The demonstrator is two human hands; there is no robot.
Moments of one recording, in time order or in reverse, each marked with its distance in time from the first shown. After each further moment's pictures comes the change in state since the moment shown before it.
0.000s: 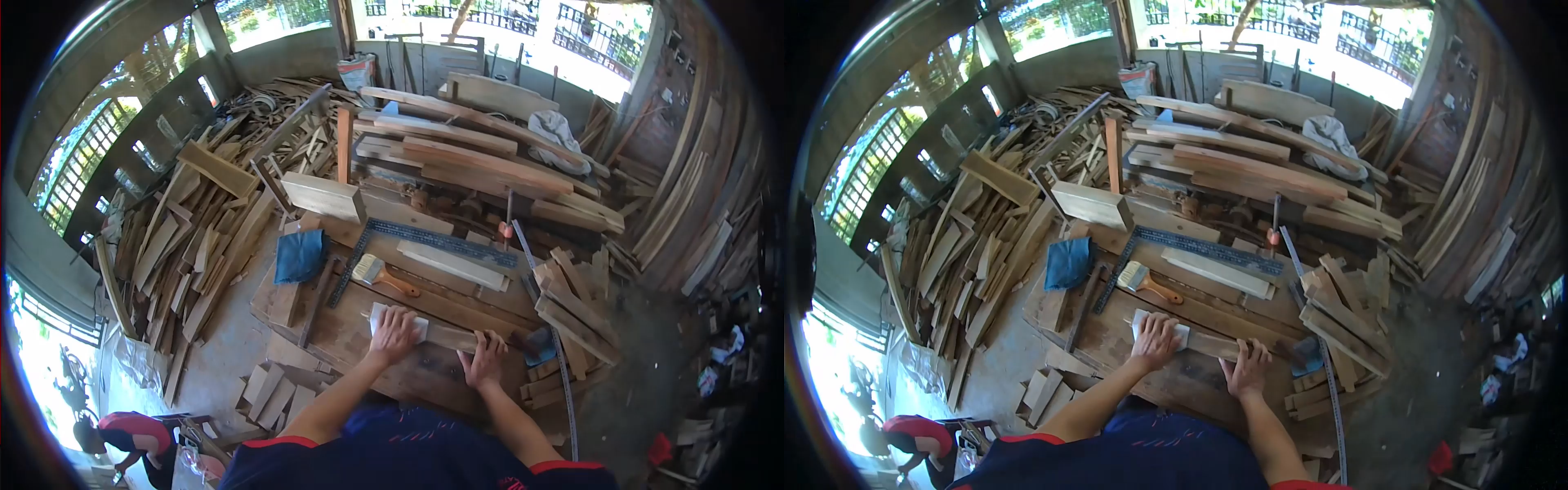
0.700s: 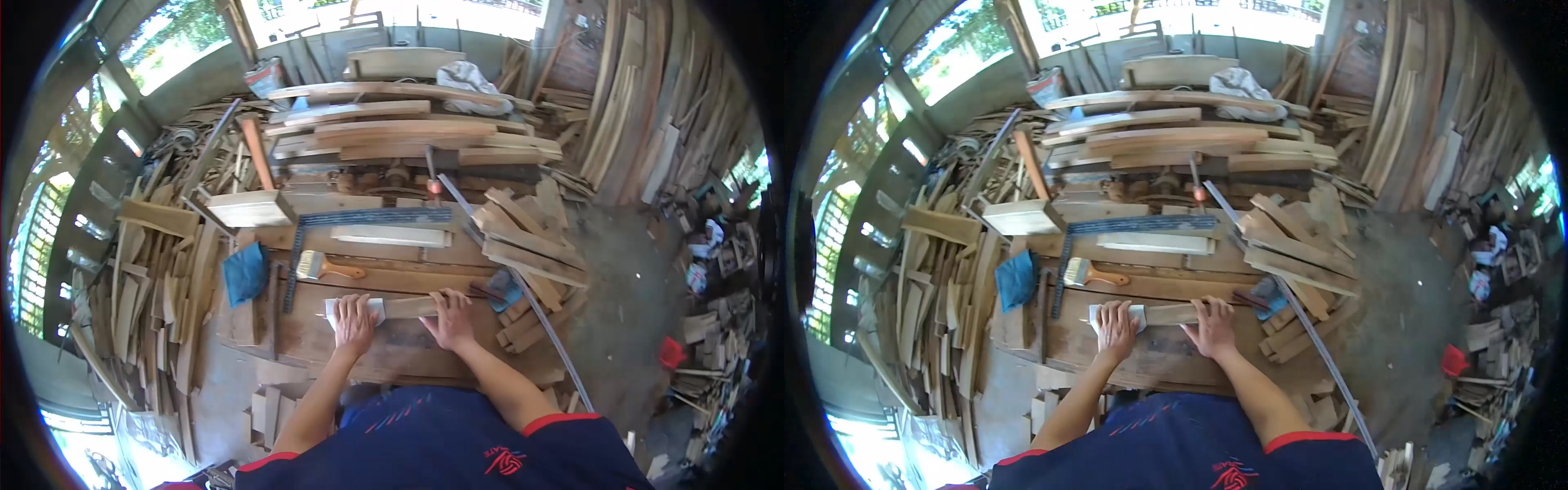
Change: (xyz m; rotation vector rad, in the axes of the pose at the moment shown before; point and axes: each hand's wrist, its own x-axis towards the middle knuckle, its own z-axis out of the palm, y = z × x) left_hand -0.009 0.009 0.002 0.089 0.009 0.026; right_hand 0.001 0.001 -0.004 0.049 0.007 0.038
